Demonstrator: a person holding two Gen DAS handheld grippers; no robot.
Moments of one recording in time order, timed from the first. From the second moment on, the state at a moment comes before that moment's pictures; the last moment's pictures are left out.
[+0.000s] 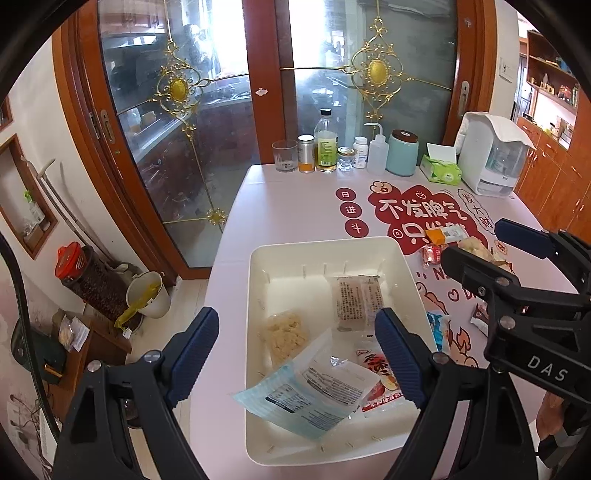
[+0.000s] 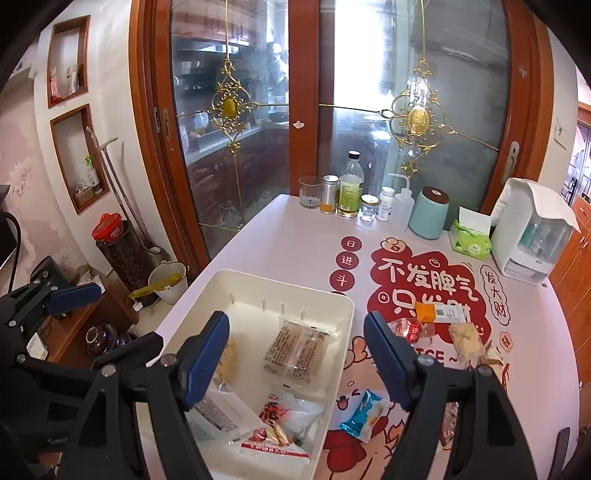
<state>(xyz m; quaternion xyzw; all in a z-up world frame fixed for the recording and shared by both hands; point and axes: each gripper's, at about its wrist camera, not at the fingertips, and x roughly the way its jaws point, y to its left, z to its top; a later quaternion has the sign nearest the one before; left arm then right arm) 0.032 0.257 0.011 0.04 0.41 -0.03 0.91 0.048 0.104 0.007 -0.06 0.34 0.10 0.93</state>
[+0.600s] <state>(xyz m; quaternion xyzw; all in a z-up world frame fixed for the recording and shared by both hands) 0.026 0.210 -0.014 0.06 0.45 -0.09 0.89 0.004 0.051 -0.041 -0.03 0.41 0.05 0.91</state>
